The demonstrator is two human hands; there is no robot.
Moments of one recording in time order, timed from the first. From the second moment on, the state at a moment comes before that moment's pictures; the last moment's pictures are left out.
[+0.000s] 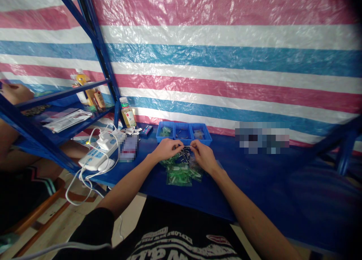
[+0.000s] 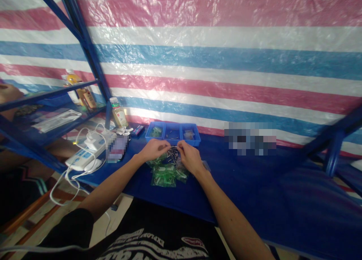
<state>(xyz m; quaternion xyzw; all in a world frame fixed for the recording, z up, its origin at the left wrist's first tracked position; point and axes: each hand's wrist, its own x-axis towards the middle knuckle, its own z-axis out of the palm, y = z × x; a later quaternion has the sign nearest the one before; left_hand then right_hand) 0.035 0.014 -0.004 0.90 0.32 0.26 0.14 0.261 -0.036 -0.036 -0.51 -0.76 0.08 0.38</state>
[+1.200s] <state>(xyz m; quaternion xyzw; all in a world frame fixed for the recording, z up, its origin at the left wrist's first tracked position) 0.033 0.026 -0.005 0.83 0.41 0.34 0.18 0.279 -0.032 -0.026 -0.57 -0.75 0.05 0.33</state>
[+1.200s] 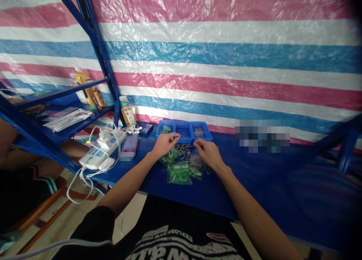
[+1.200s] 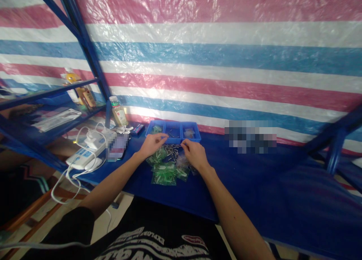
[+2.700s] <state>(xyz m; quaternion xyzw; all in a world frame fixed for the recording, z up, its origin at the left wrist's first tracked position) 0.041 0.006 0.000 0.90 0.28 0.25 0.20 0.266 -0.029 -0.030 -0.43 -0.67 0.37 0.47</state>
